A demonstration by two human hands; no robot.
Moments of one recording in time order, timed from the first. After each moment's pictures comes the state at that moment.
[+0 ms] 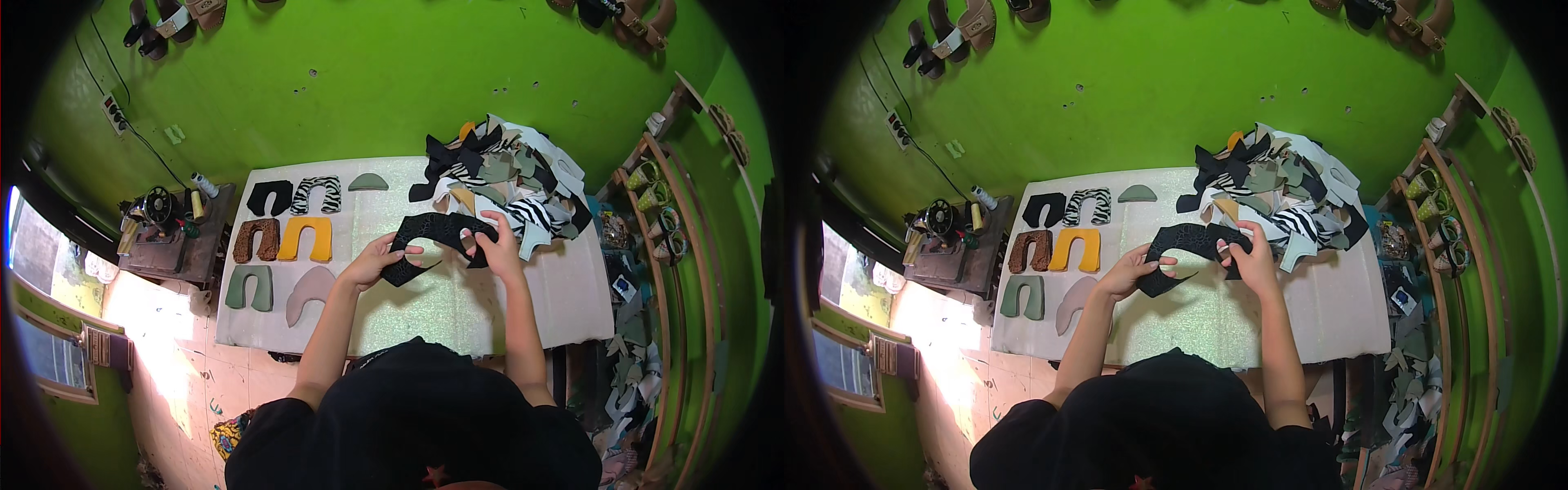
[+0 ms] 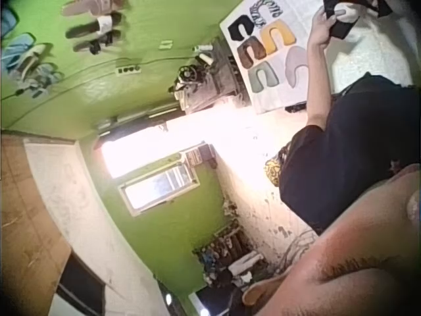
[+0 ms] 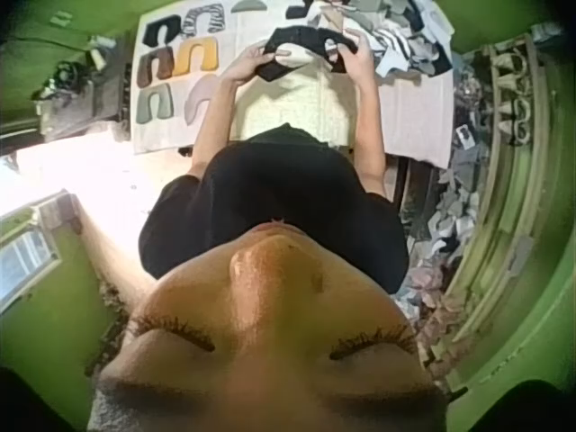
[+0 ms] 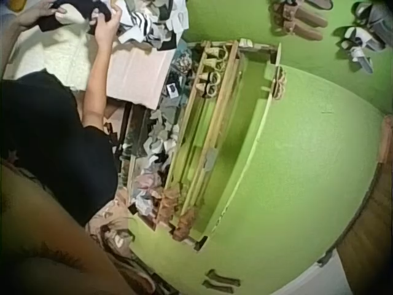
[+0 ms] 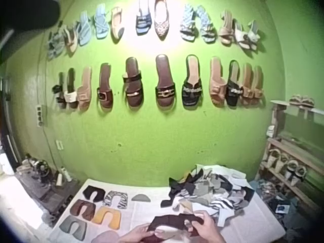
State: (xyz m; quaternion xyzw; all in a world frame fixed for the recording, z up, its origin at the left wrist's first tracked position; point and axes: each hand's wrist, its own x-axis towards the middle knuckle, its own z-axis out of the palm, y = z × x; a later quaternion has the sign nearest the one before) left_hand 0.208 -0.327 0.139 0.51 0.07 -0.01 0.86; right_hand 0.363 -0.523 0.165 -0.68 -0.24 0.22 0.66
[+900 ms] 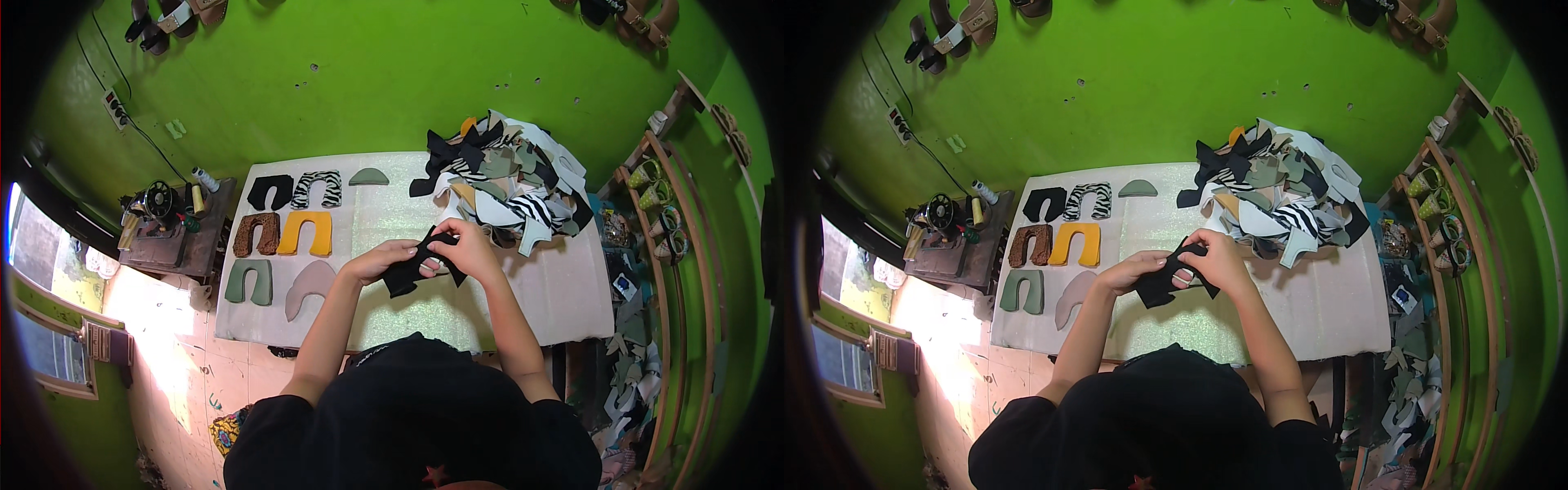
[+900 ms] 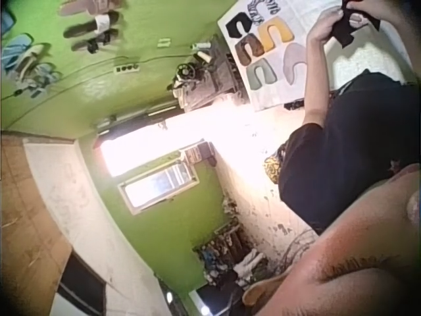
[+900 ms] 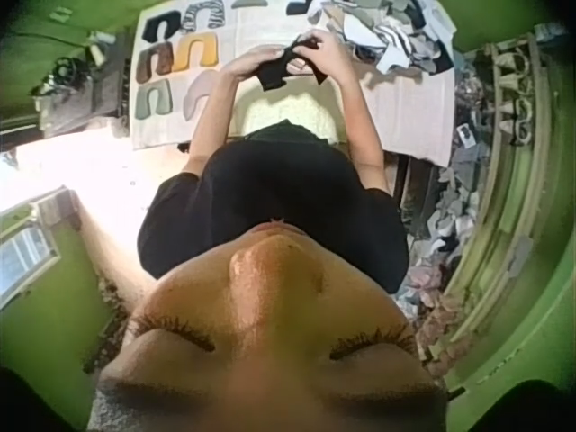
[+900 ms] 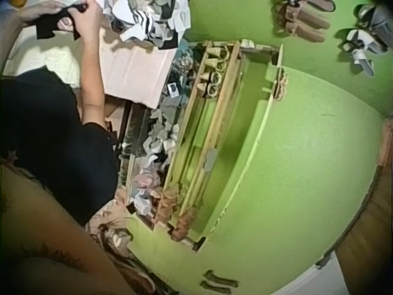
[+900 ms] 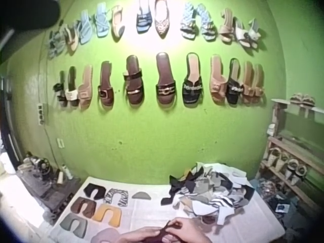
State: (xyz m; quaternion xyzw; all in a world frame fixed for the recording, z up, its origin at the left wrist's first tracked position) left_hand 0.209 -0.337 0.160 0.53 0.00 -0.12 0.84; right_hand 0.332 -0.491 0.185 -0.76 -0.41 0.18 0.47
